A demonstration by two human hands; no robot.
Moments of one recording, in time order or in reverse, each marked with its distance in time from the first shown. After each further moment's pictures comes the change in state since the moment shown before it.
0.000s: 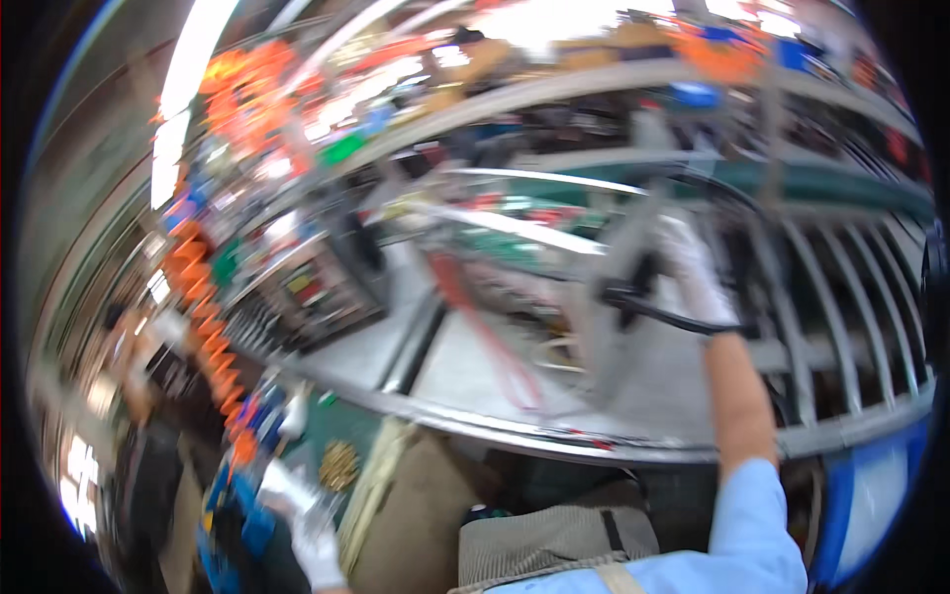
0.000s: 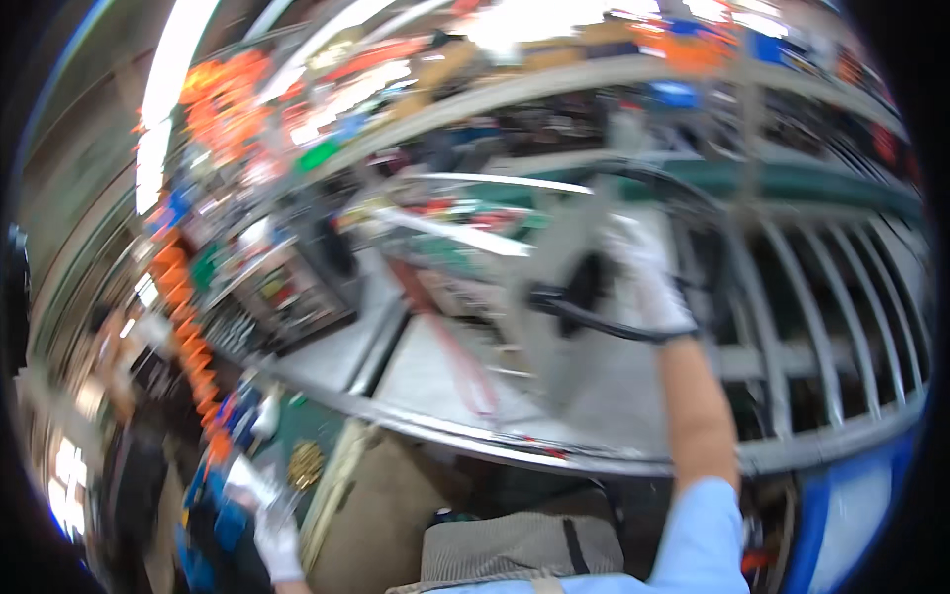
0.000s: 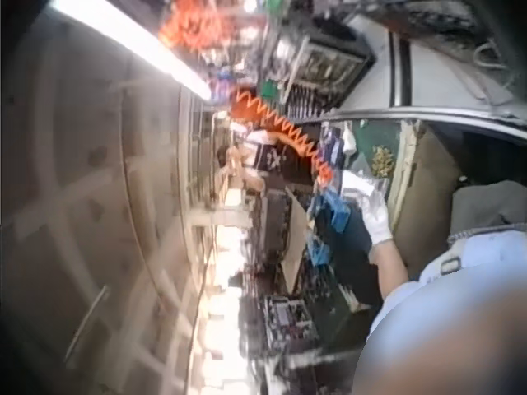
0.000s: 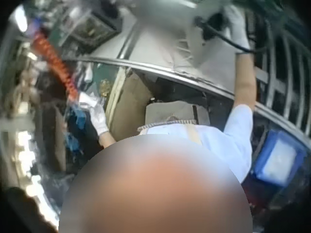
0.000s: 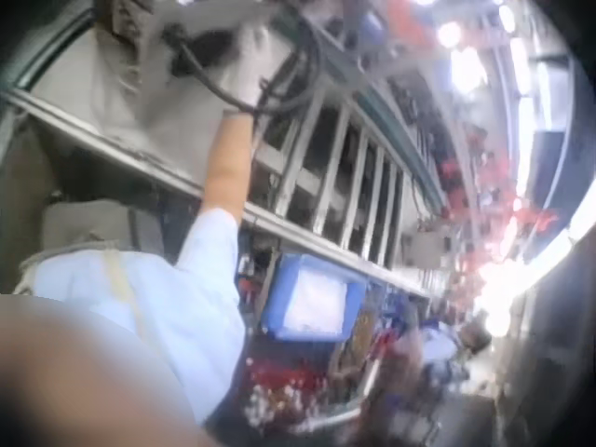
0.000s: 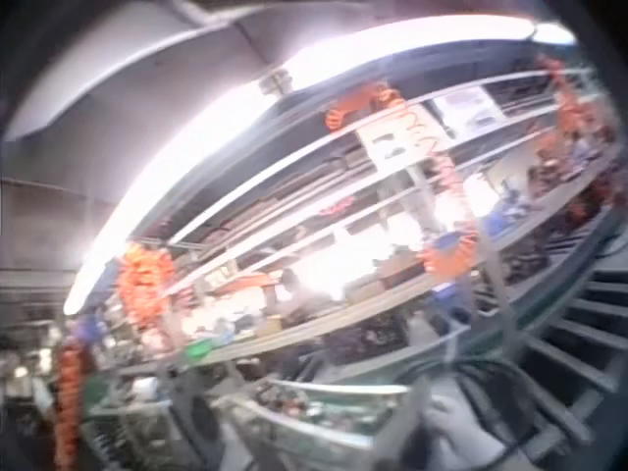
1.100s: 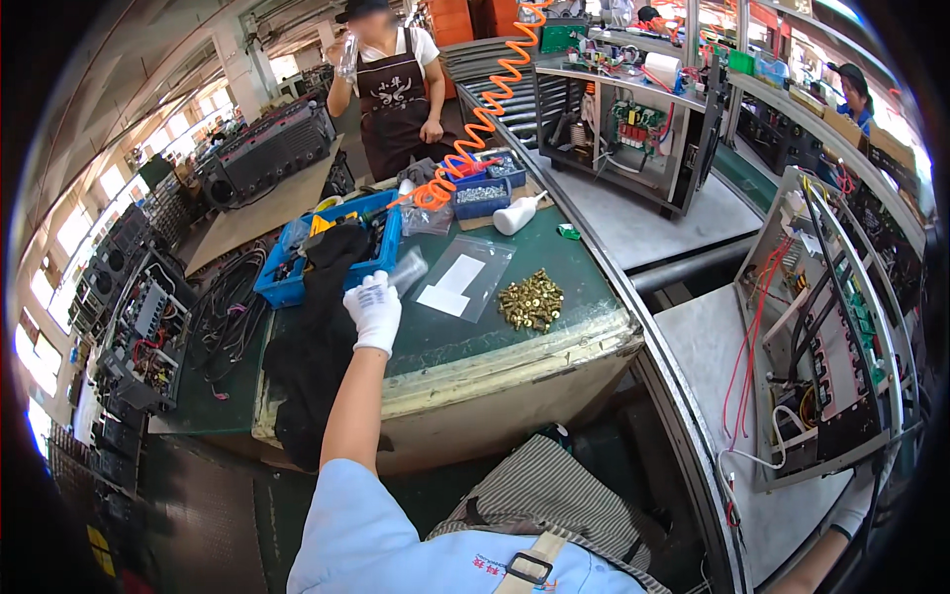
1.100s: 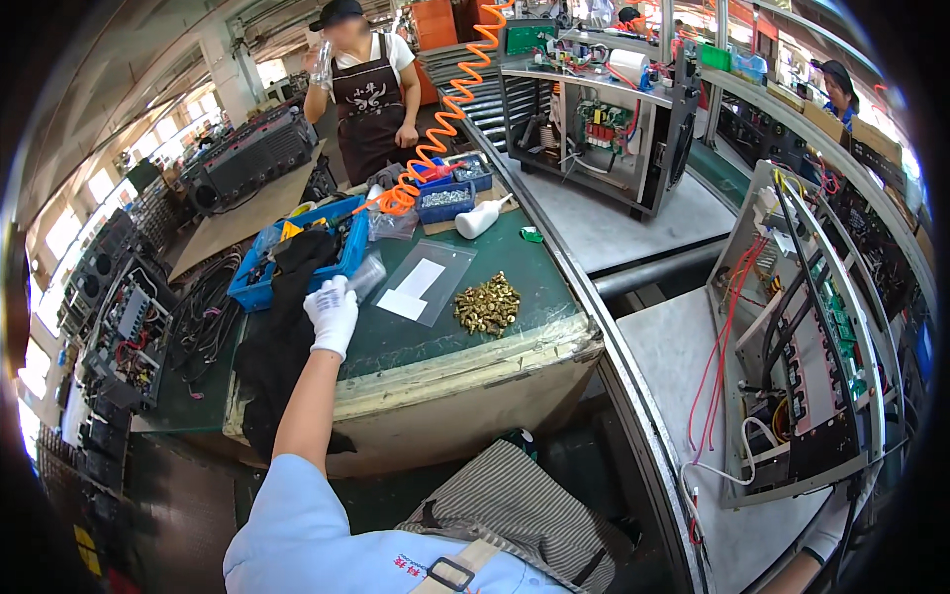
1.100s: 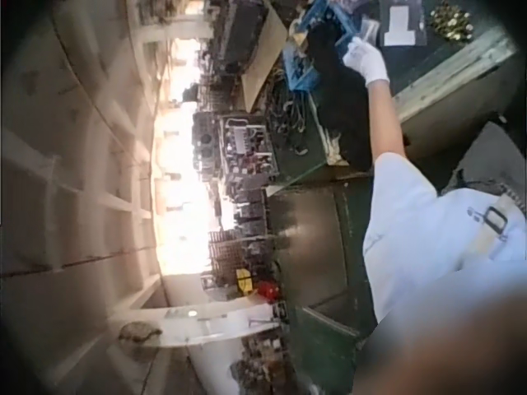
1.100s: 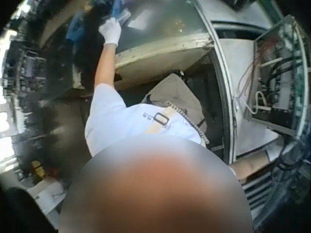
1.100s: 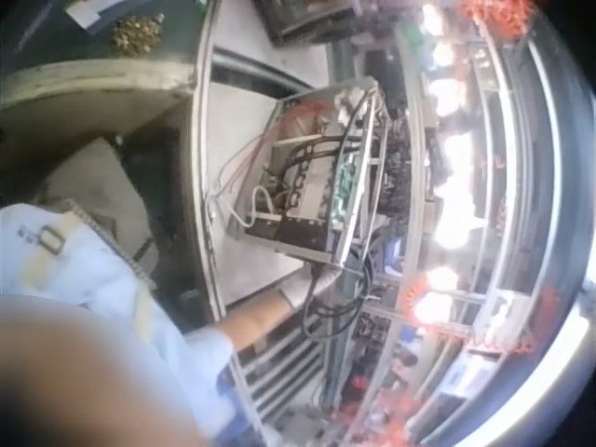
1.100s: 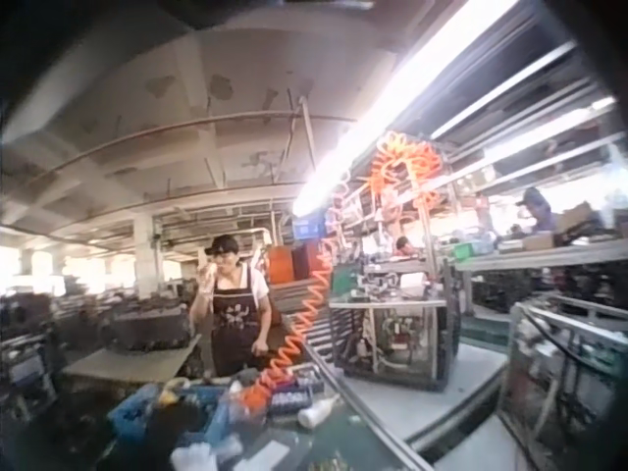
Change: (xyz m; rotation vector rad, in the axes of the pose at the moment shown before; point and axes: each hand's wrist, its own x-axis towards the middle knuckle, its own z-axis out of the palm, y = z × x) left_hand 0.038 0.098 -0.038 2.523 0.857 0.374; right_hand 0.061 0.084 -0.125 0.248 0.127 0.345
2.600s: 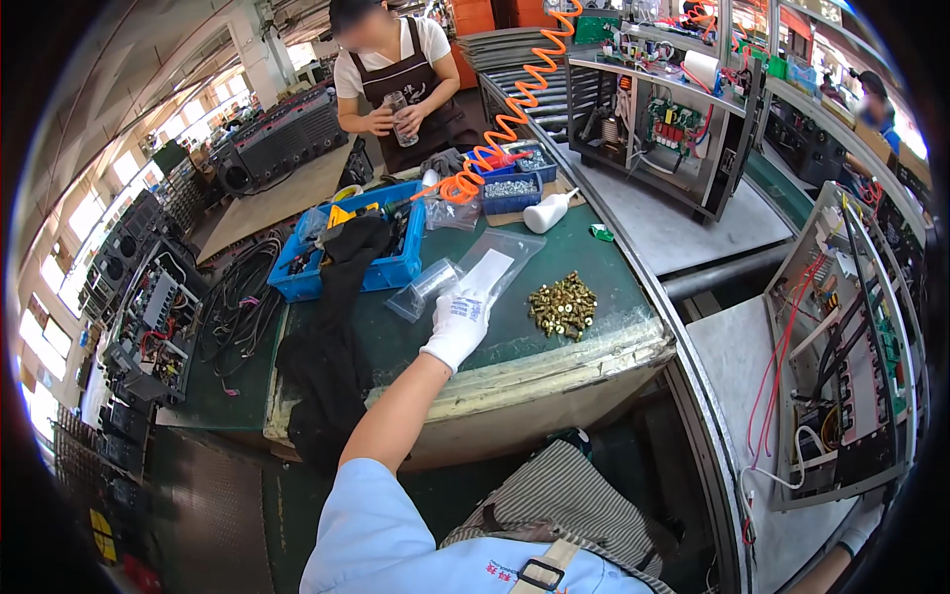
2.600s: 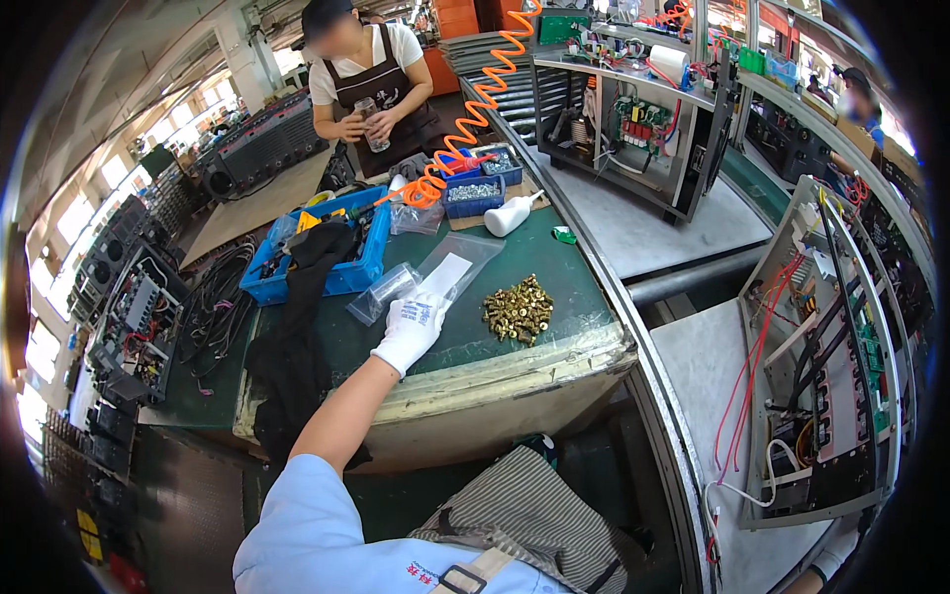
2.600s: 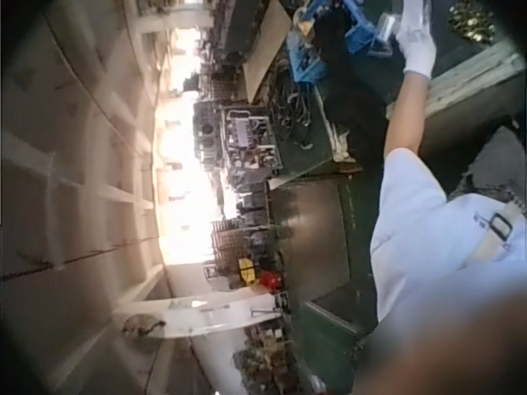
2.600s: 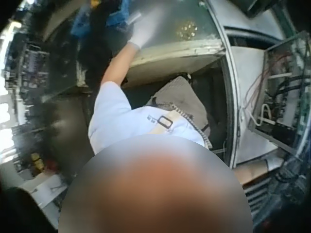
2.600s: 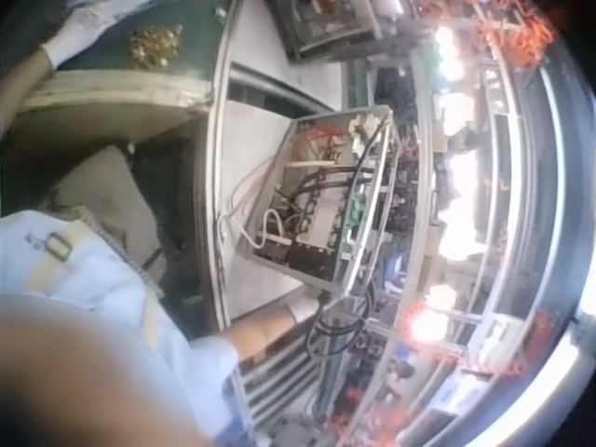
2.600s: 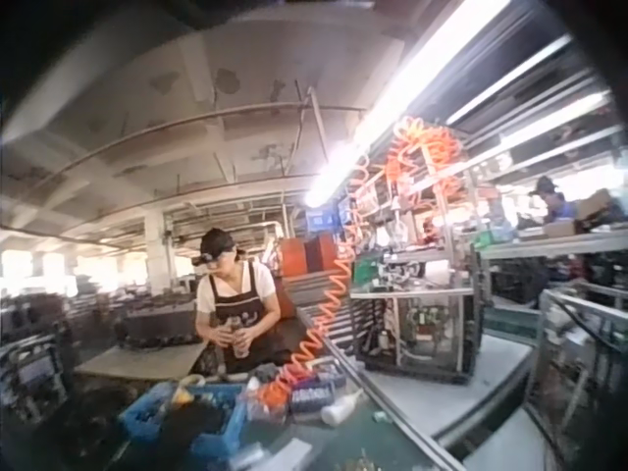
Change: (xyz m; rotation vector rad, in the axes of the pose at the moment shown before) left_hand -0.019 0.071 0.053 -0.153 -0.216 0.385; right_hand -0.012 0.013 0.018 -0.122 0.078 -0.019
